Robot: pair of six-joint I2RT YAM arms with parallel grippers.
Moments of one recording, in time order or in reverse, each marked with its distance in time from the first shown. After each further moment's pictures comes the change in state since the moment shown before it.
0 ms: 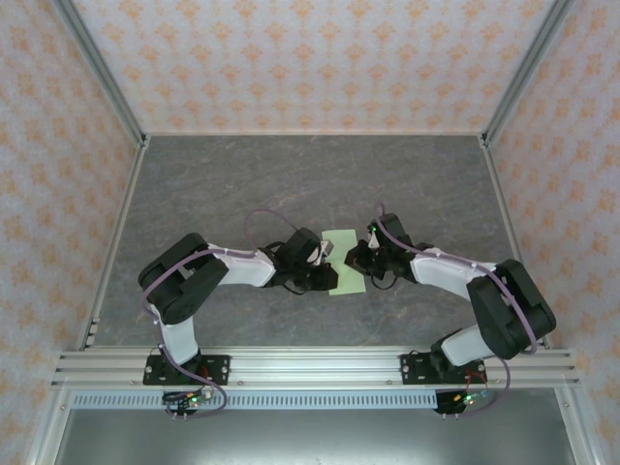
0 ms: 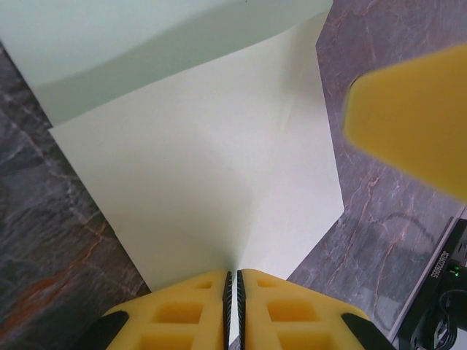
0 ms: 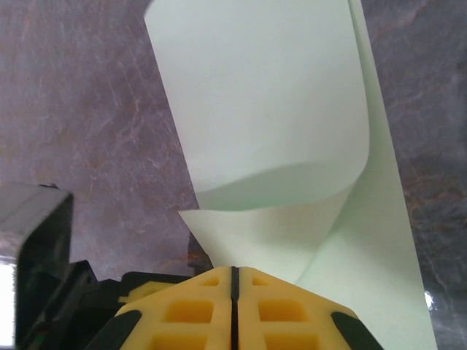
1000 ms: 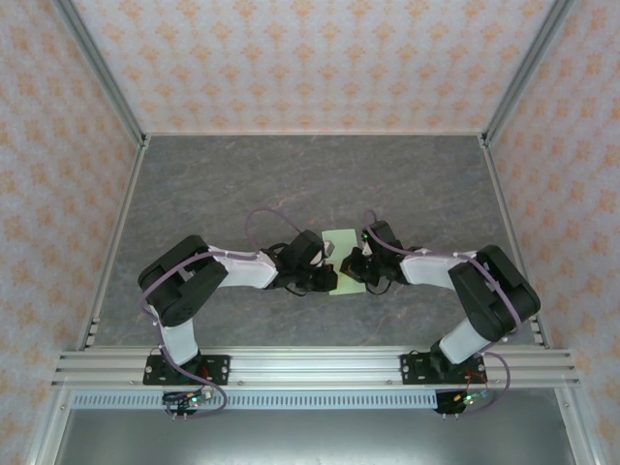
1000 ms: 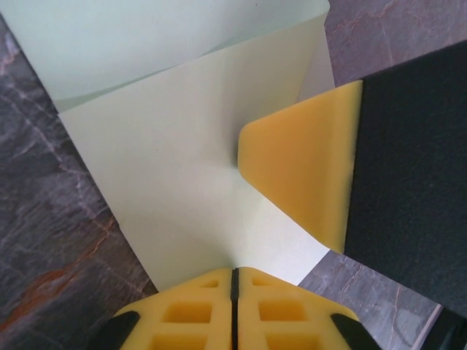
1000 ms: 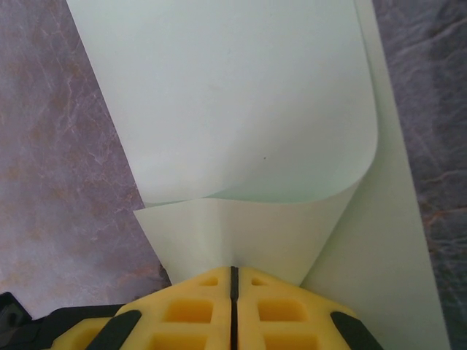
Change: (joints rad) left arm -0.030 -0.008 0.017 -0.052 -0.089 0.003; right arm 0.034 0.121 -0.003 0.071 0.019 0.008
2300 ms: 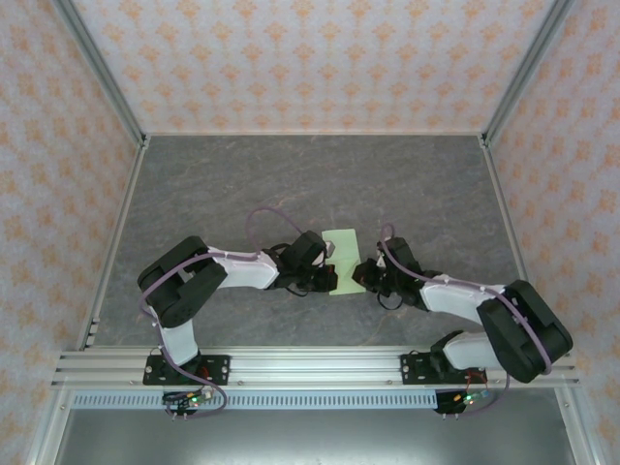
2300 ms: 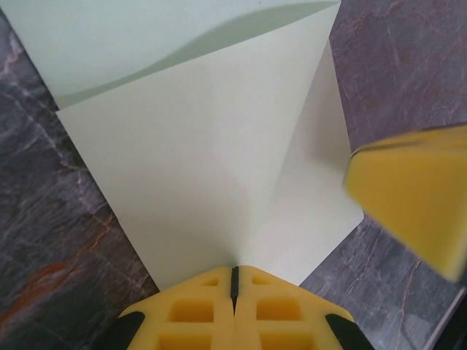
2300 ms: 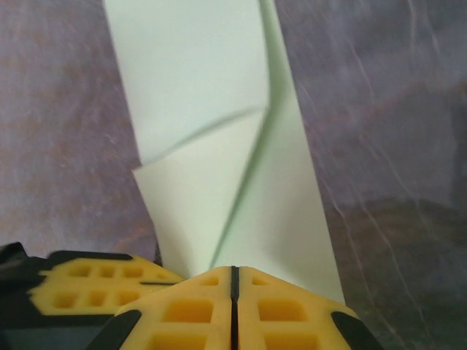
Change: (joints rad) left arm -0.014 -0.006 0.008 -0.024 -0.038 0.000; right arm 0.003 -0.256 -0.257 0.166 0.078 0.053
